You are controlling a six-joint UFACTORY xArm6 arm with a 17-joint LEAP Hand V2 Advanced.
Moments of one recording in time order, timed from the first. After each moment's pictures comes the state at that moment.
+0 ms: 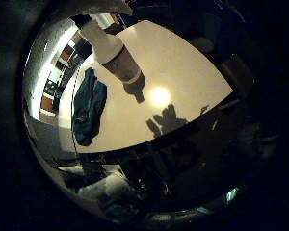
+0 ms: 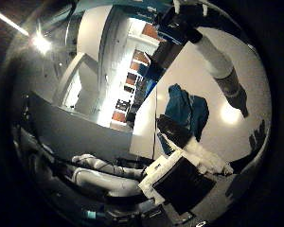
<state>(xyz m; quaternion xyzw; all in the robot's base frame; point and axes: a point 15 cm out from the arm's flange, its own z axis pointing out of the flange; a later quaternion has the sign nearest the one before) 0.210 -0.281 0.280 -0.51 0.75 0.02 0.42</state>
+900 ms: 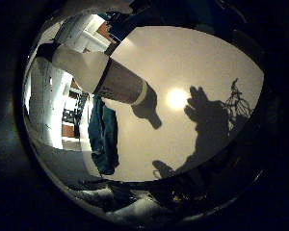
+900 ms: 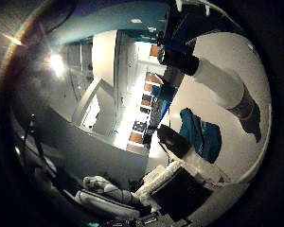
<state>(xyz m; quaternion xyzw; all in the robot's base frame) 0.253 -0.311 0.234 -0.39 0.76 0.05 0.52</state>
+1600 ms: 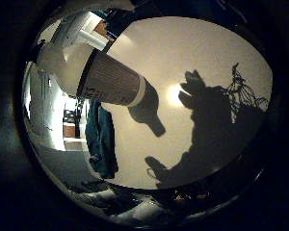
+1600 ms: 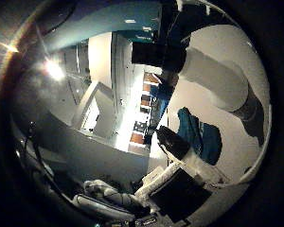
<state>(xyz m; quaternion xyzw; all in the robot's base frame) 0.285 -0.302 0.222 -0.39 0.76 0.07 0.52</state>
